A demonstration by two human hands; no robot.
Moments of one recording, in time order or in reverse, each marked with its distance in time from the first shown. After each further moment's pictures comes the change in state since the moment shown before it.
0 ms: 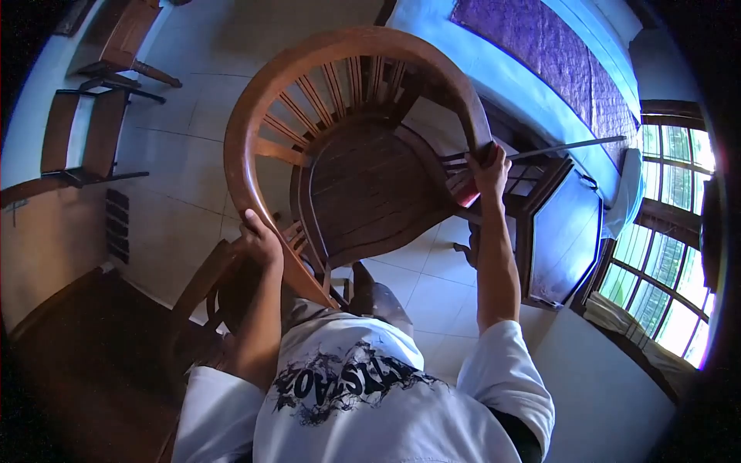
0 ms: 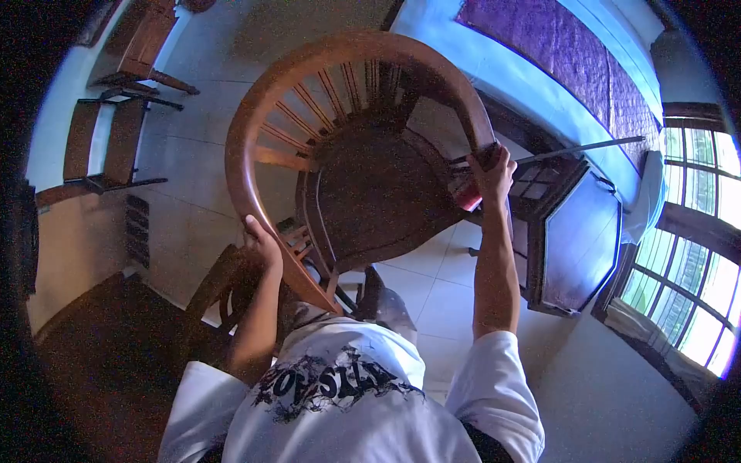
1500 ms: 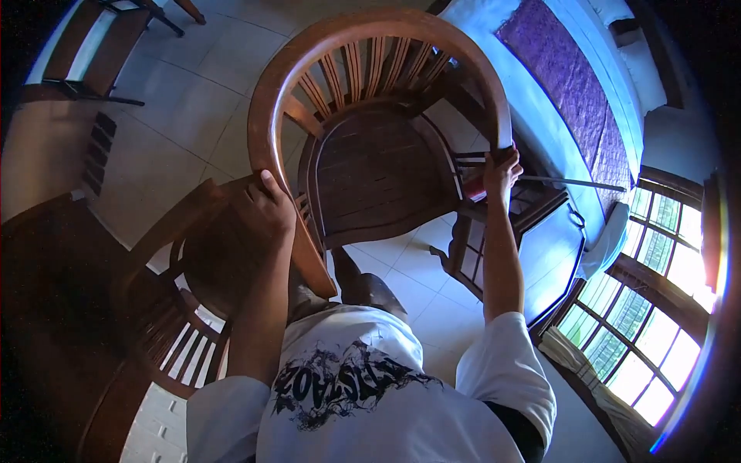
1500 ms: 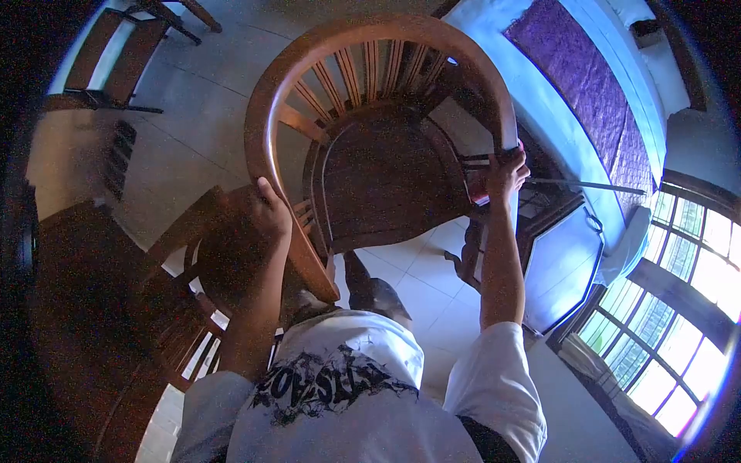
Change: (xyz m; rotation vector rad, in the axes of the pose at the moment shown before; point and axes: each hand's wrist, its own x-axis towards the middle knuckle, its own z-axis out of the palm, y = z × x) left_hand -0.051 0.005 -0.006 0.337 0.238 0.102; right_hand 0.018 0.016 0.024 -0.155 0.086 -0.135
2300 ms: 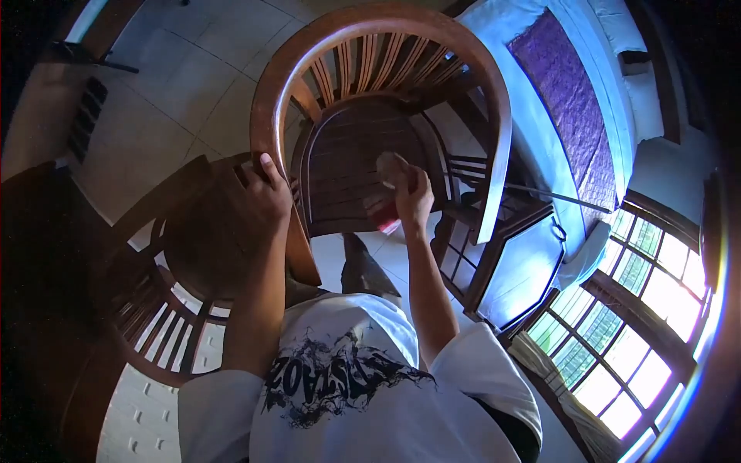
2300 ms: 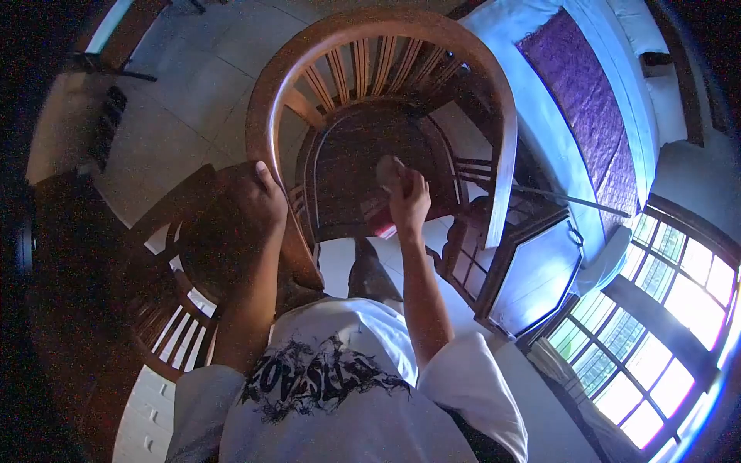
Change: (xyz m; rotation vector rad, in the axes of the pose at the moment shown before) left_hand 0.003 0.025 -0.021 -0.117 -0.024 -0.052; right_hand -0.175 -0.155 -0.042 0.345 -0.476 -0.068
